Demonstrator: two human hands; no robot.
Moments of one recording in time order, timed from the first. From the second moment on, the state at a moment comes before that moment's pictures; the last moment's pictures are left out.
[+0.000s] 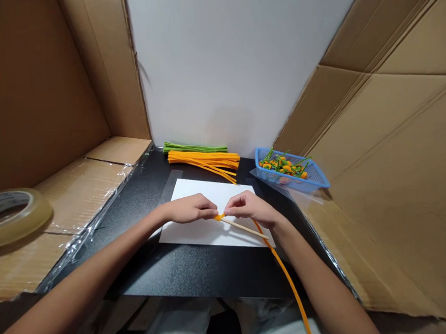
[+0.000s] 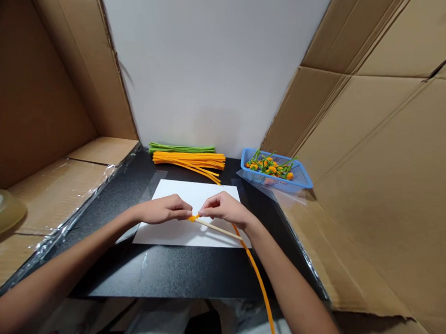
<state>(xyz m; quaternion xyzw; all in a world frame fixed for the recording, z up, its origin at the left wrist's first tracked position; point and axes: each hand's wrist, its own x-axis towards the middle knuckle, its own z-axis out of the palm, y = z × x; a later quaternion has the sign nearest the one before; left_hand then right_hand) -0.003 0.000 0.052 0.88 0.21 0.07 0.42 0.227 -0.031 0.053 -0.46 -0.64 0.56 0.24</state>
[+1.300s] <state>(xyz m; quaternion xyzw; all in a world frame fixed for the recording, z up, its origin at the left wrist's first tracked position) 0.017 -0.010 0.041 0.59 0.26 0.35 0.68 0.211 -0.034 0.040 -0.42 -0.59 0.59 0.36</state>
